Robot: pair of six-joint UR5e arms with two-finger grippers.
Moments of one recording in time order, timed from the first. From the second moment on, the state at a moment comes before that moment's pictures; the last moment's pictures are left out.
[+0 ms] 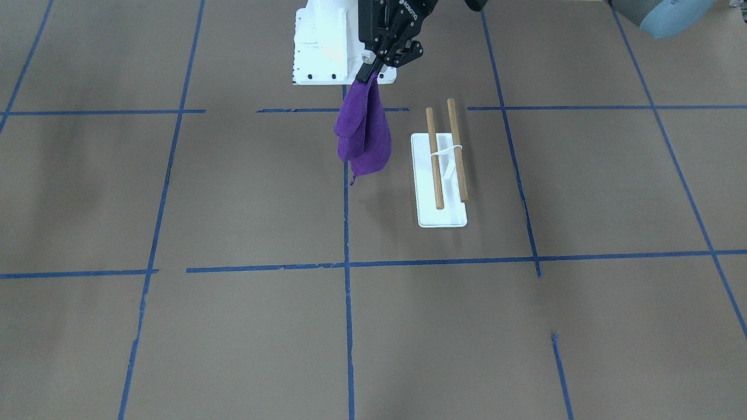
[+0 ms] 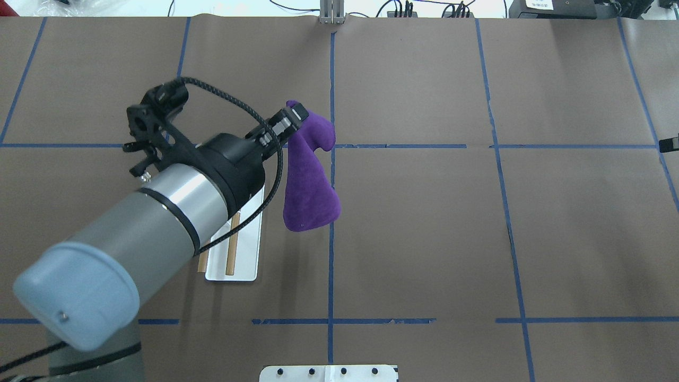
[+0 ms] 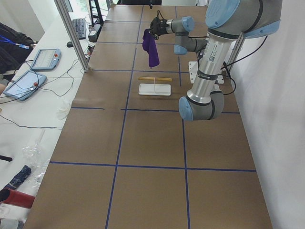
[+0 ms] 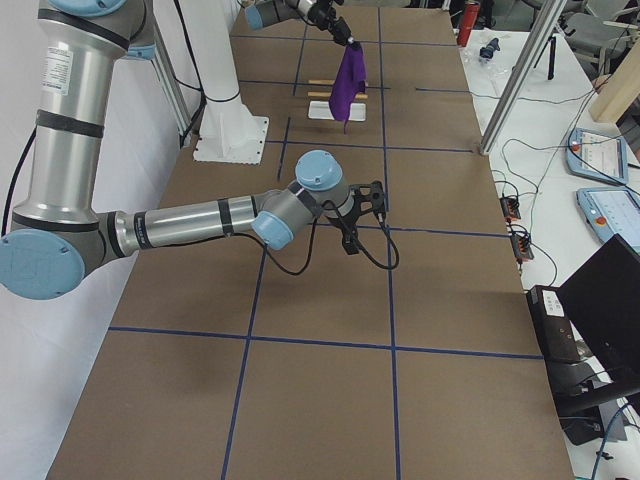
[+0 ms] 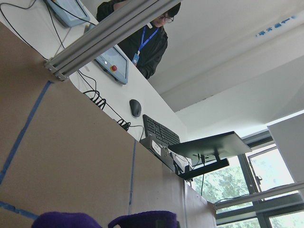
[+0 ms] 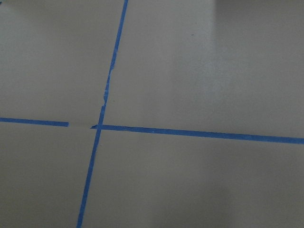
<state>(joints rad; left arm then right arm) -0.29 -2.08 -2.17 -2.06 -0.93 -1.64 1.33 -1.78 1.95 -0.99 2.35 0.62</state>
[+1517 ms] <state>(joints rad) -0.17 -1.53 -2.32 -1.88 -0.71 -1.65 1.45 -1.81 1.95 -1.14 2.45 0.44</state>
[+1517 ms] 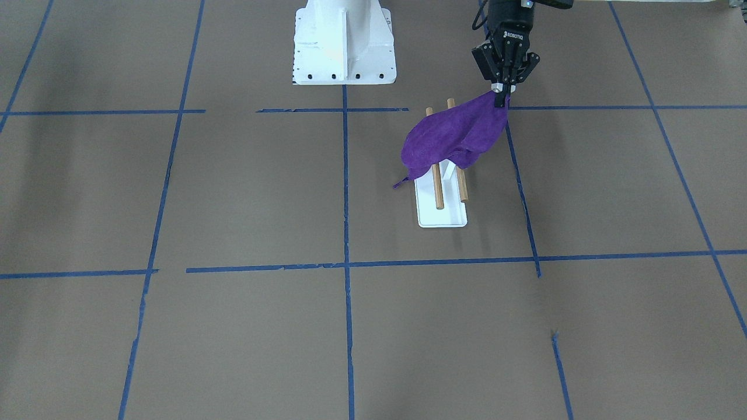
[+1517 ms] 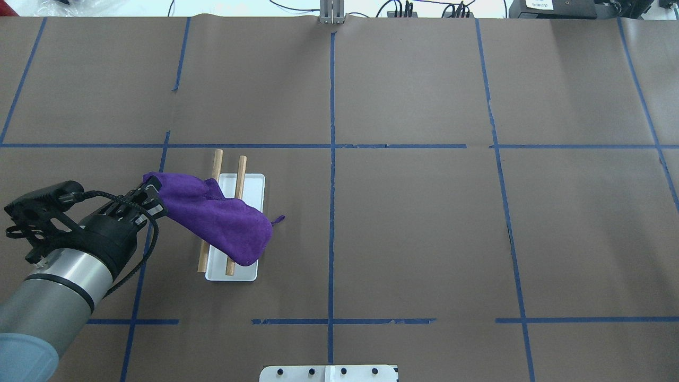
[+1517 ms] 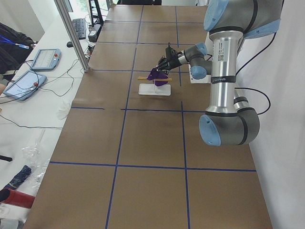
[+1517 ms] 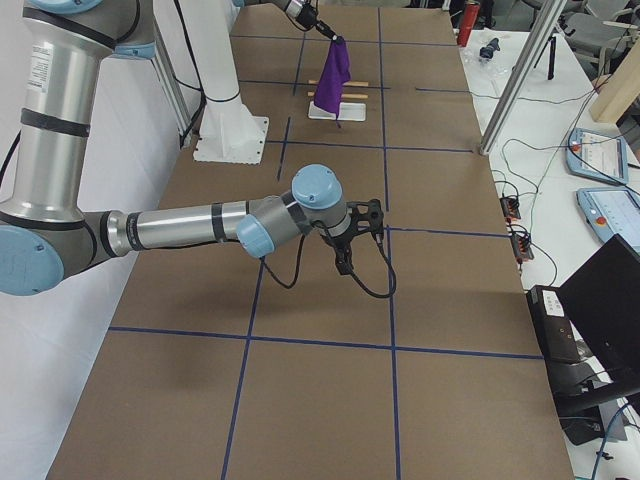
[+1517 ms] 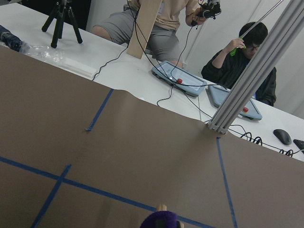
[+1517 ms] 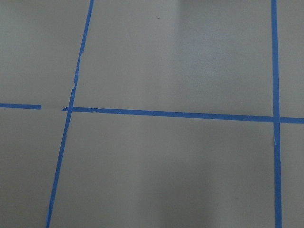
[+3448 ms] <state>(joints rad) -0.31 -1.54 -2.19 -1.89 -1.36 -1.51 1.46 -1.81 1.95 -1.15 2.48 0.44</state>
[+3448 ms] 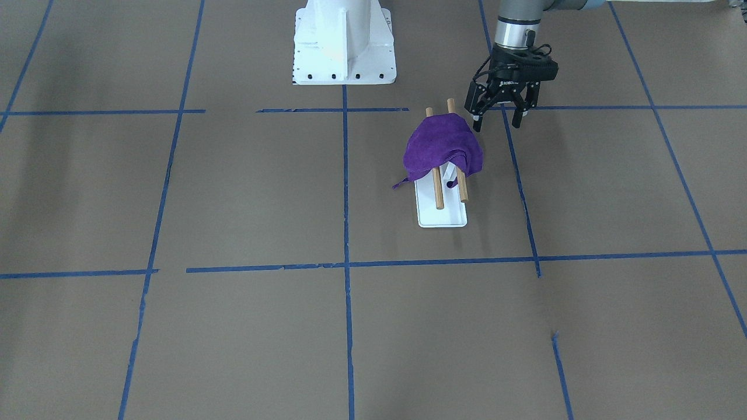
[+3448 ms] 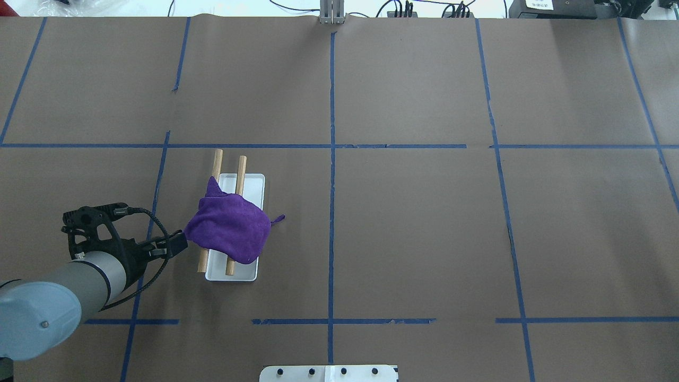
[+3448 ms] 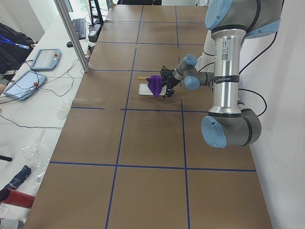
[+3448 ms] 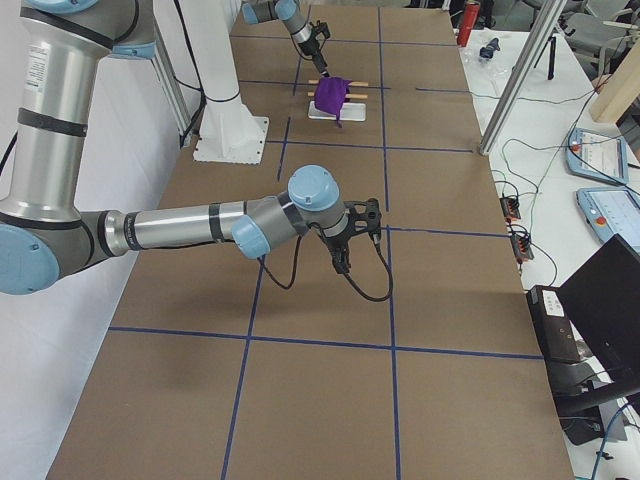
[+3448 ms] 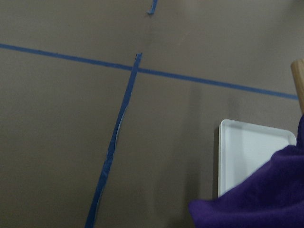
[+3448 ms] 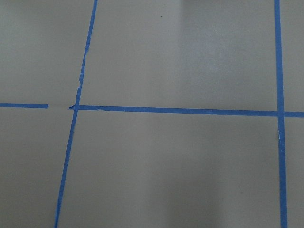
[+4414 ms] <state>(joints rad) -0.79 -1.57 -2.24 -1.78 -2.00 -1.07 1.41 -1.82 1.94 -1.23 2.45 0.43</state>
